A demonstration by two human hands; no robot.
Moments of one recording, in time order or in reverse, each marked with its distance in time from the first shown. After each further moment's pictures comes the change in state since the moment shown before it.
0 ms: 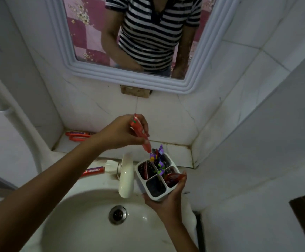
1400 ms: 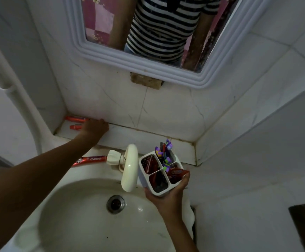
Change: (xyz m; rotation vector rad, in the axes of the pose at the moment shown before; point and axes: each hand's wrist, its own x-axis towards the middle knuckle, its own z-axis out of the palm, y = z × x) left_hand 0.021 -0.190 -0.022 1.445 -0.086 -0.304; right_hand 0.003 0.013 0.002 -0.048 -0.029 -0.040
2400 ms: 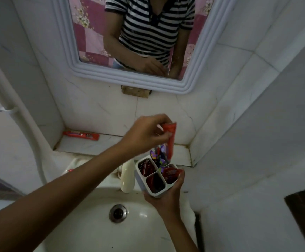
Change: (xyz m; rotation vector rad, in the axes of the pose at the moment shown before) left_hand -0.091 0.088 -0.204 -1.370 0.432 0.409; right_hand 0.001 -0.004 0.001 0.052 0.040 0.021
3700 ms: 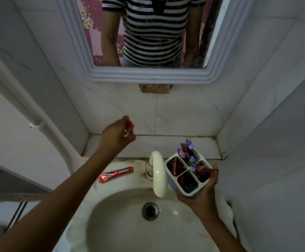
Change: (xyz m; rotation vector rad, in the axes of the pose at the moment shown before) left_hand -0.035 -0.134 -0.080 0.616 0.101 -0.289; right_hand -0.003 0.011 0.006 0.029 0.010 -0.036
